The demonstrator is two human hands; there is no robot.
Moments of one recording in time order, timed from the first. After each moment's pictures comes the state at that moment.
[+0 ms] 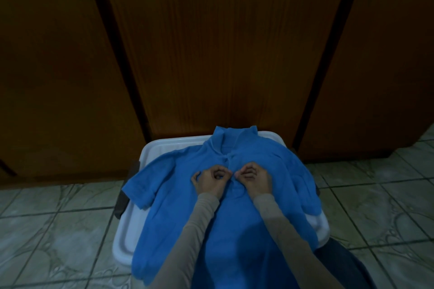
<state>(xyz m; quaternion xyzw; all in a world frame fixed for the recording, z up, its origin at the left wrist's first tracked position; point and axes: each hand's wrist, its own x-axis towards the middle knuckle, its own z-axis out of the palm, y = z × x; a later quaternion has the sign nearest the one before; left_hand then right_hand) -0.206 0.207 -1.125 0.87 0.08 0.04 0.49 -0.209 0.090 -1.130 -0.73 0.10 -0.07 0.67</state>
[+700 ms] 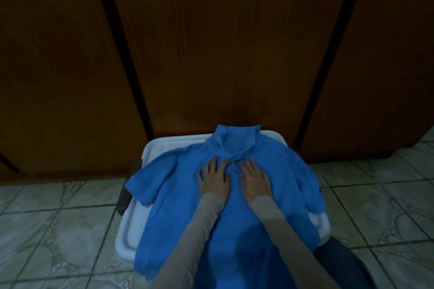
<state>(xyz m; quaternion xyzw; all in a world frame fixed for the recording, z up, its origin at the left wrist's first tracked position) -0.211 0.207 -1.131 0.98 -0.02 0.01 0.21 -0.214 0.091 -1.133 -0.99 -0.02 0.01 0.15</state>
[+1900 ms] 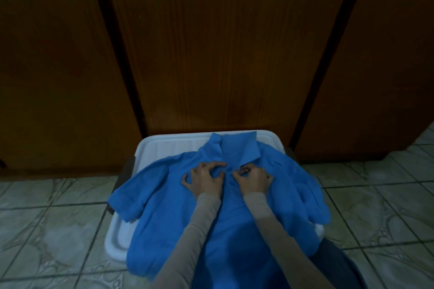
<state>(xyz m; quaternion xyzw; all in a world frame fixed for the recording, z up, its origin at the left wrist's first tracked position) -0.218 0.200 -1.119 0.92 0.15 0.07 0.36 -0.213 0.096 -1.119 -0.93 0.18 -0.07 0.32</state>
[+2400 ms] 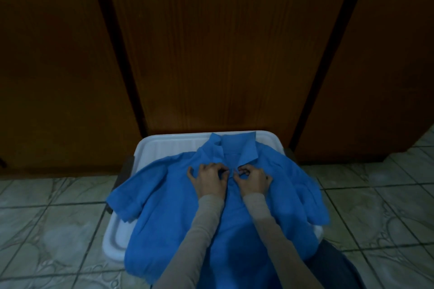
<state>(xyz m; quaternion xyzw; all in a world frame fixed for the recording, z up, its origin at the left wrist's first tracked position) -0.214 0.191 -1.125 0.96 0.07 0.10 0.25 -0.211 0.092 -1.130 -0.92 0.15 -0.11 0.35</state>
